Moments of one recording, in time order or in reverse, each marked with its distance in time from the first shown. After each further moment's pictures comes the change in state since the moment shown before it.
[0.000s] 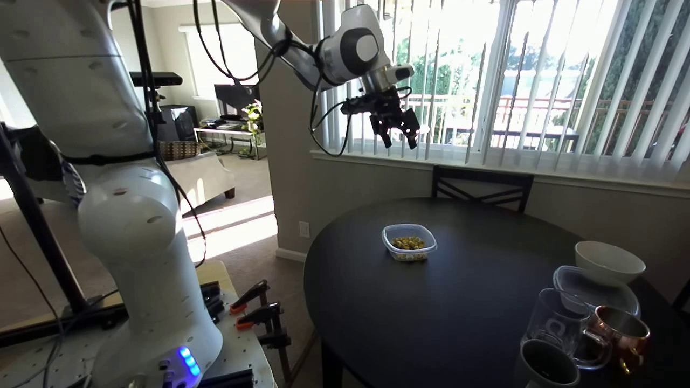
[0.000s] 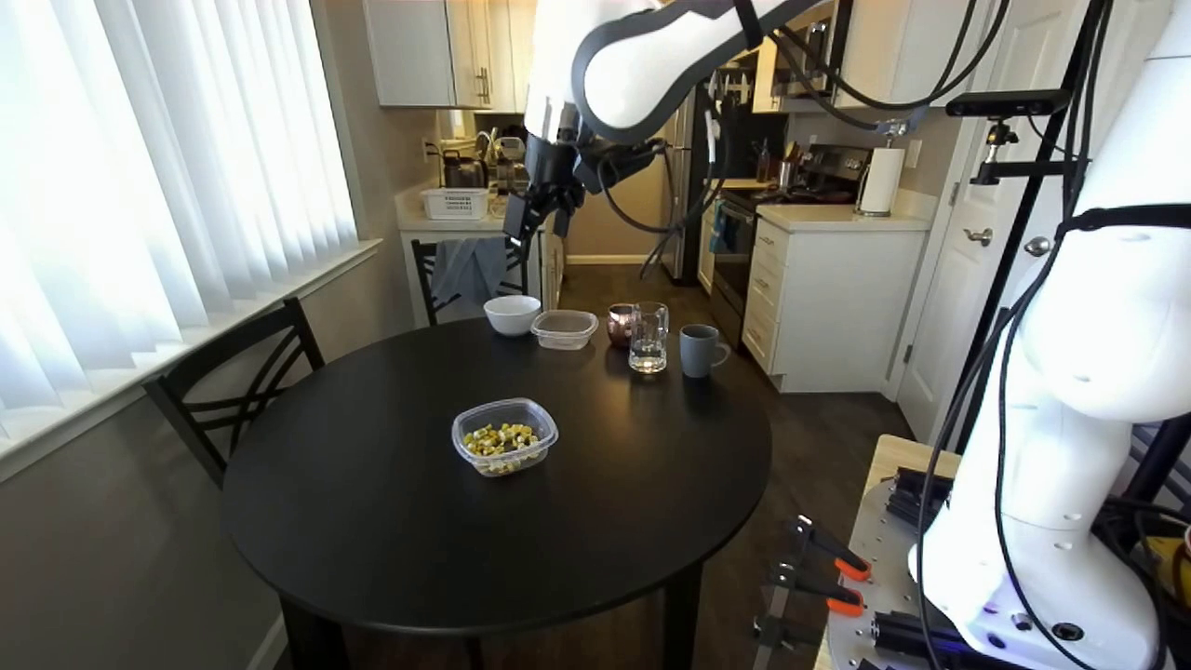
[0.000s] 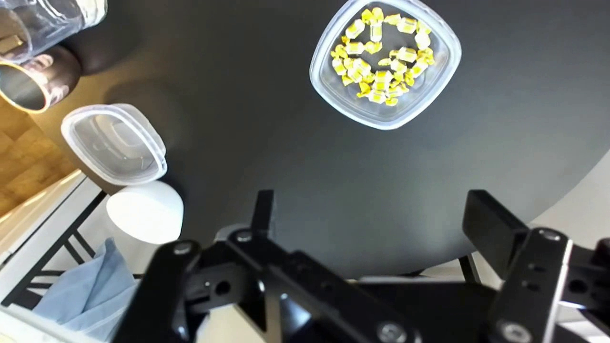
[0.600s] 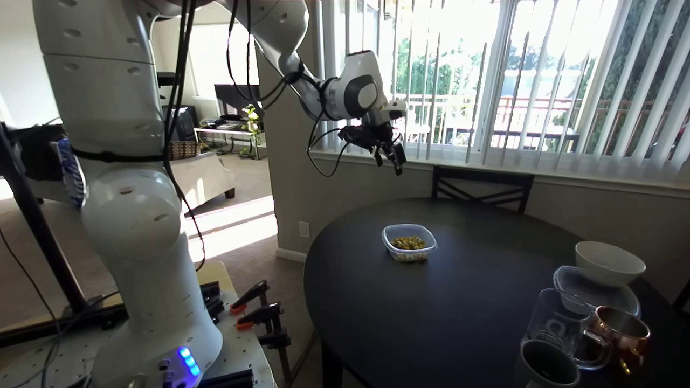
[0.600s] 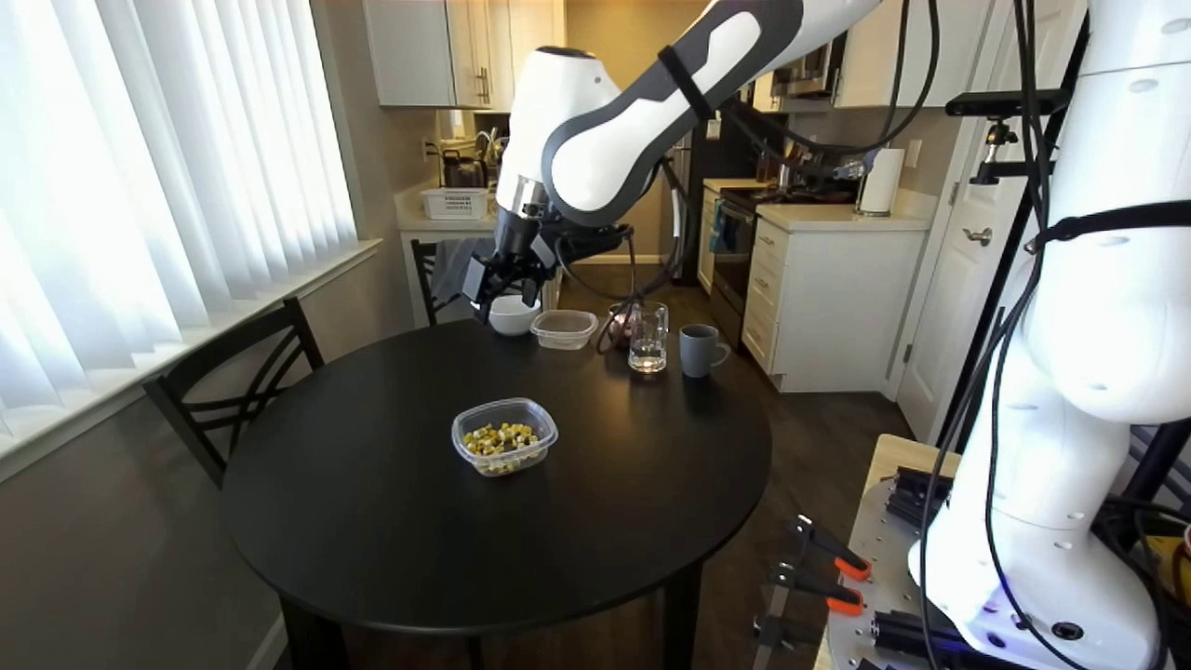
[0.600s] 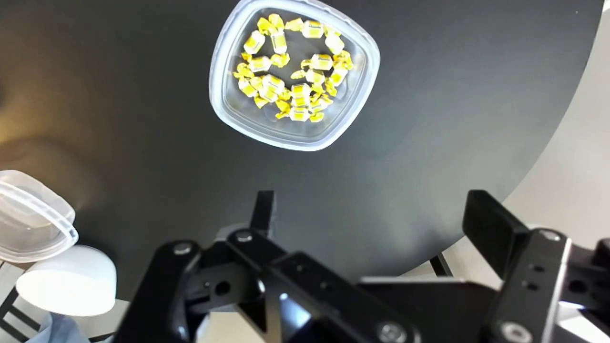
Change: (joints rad) arm 0.059 0.172 -0.004 -0.029 0.121 0.225 0.110
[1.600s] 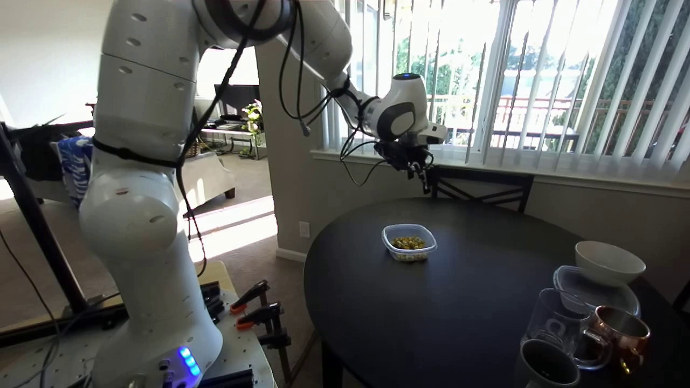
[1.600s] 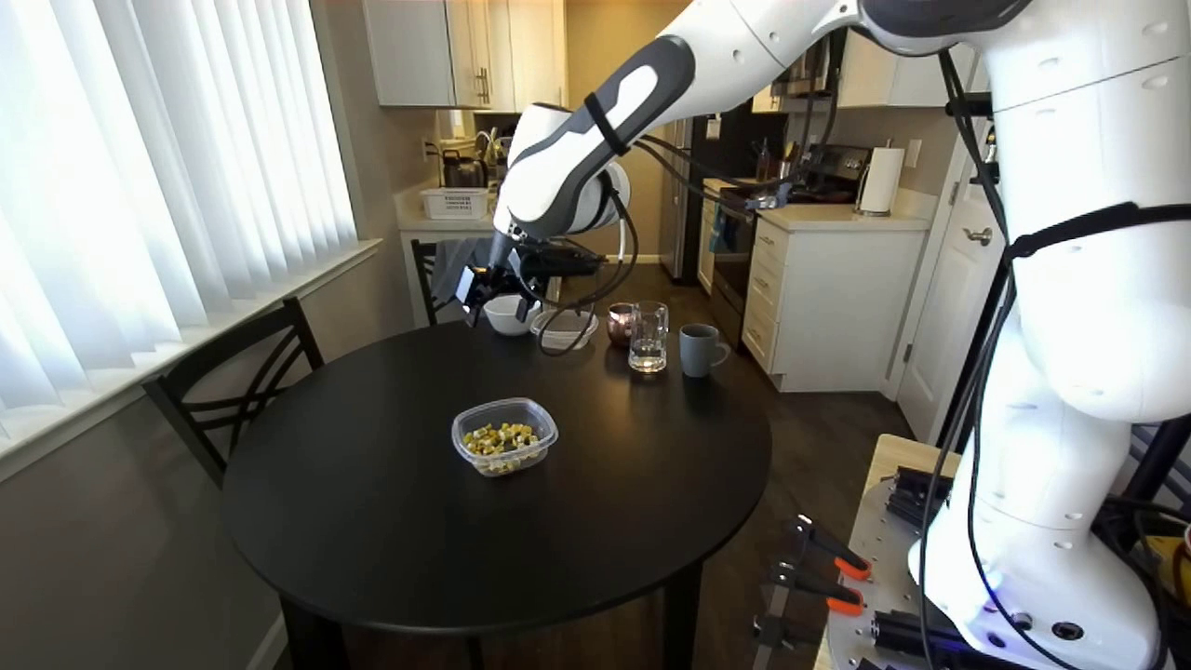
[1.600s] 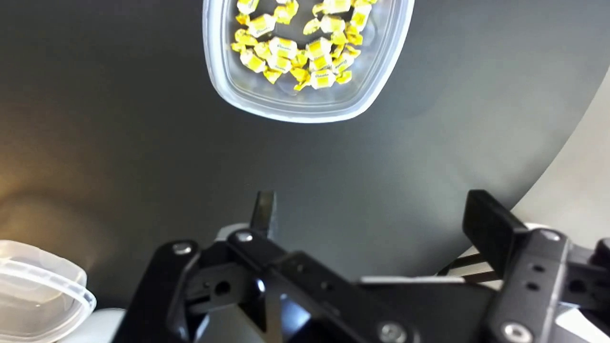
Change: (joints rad) arm -0.043 0.278 -0.071 0.249 0.257 0.024 -0.101
